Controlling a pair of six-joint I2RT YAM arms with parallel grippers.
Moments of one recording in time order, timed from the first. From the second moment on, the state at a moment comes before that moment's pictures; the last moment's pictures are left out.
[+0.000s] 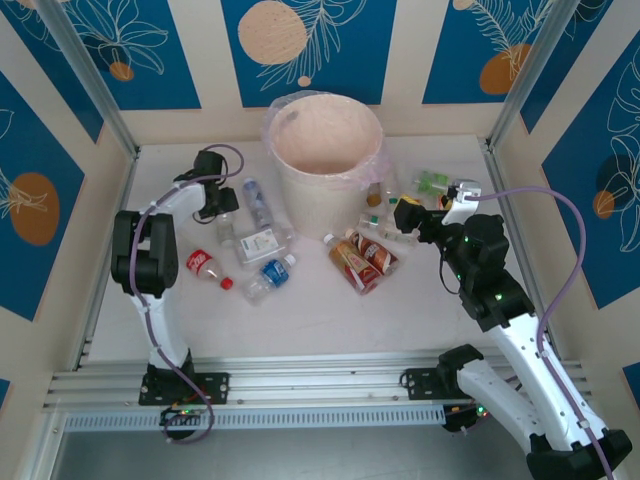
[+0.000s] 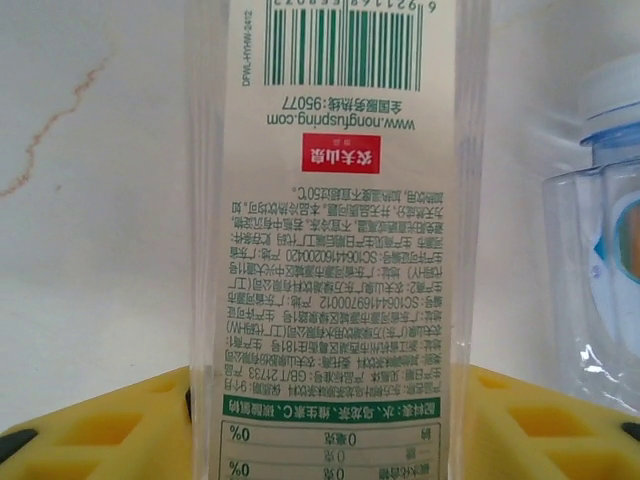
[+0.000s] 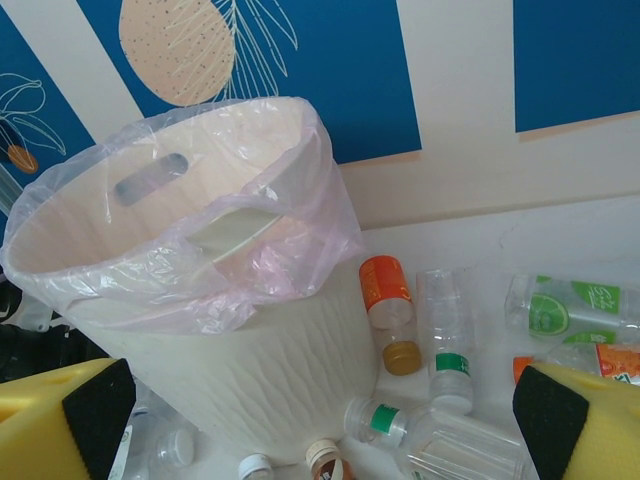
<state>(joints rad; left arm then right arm) -0.11 2.00 1.46 -0.54 -0.10 -0.37 0.34 0.70 0.80 -0.26 0.09 0.32</state>
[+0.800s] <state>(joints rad) -0.32 1.34 1.42 -0.39 -0.01 -0.34 0.30 0.67 0.74 -0.19 0.02 0.31</state>
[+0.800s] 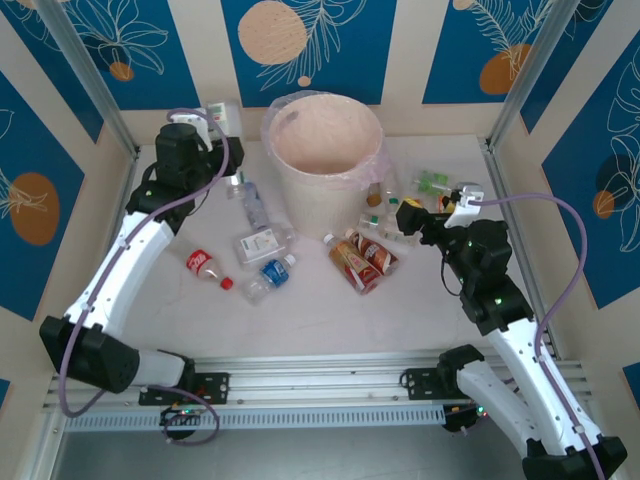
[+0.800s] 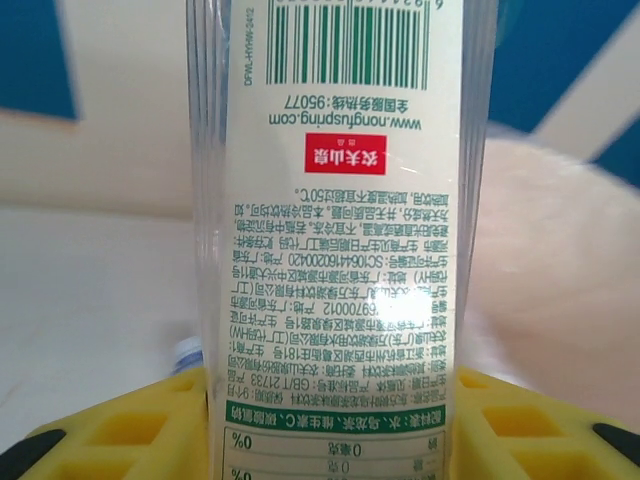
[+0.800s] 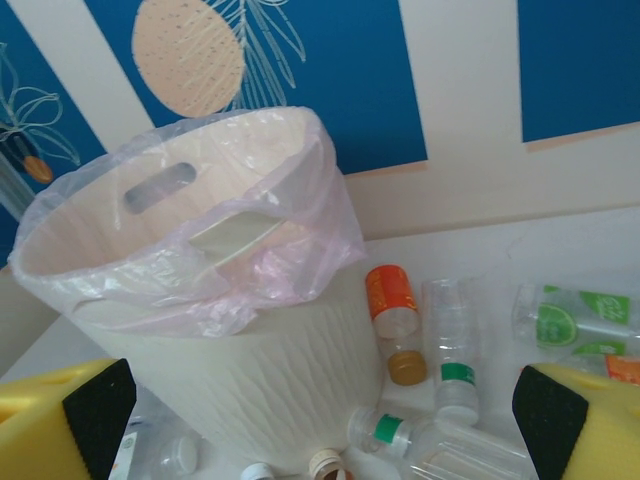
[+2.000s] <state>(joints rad) -0.63 2.07 1.93 -0.01 -0.50 -0.17 0.29 0.57 0.72 -0.21 -0.02 0.31</state>
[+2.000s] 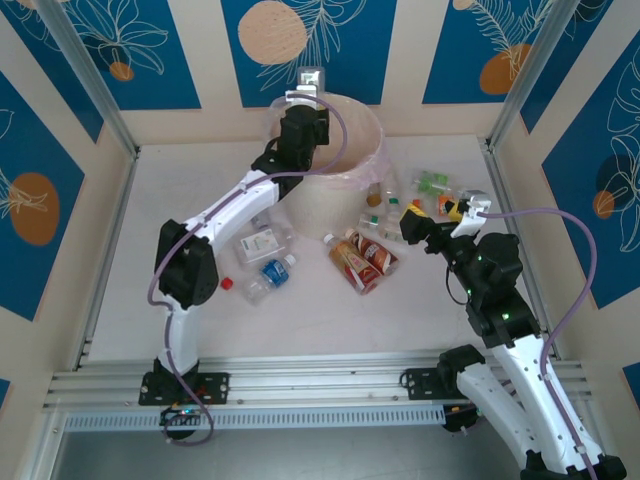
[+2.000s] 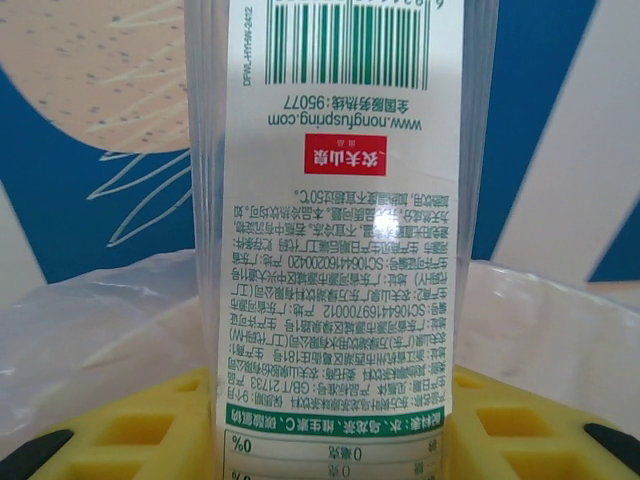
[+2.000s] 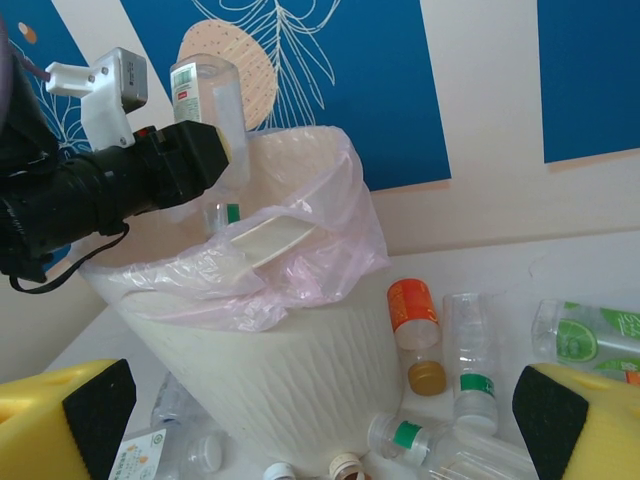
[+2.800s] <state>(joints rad) -0.64 1.99 2.09 -0.34 -0.32 -0.29 0.27 0.58 0.72 -0.27 0.03 0.32</state>
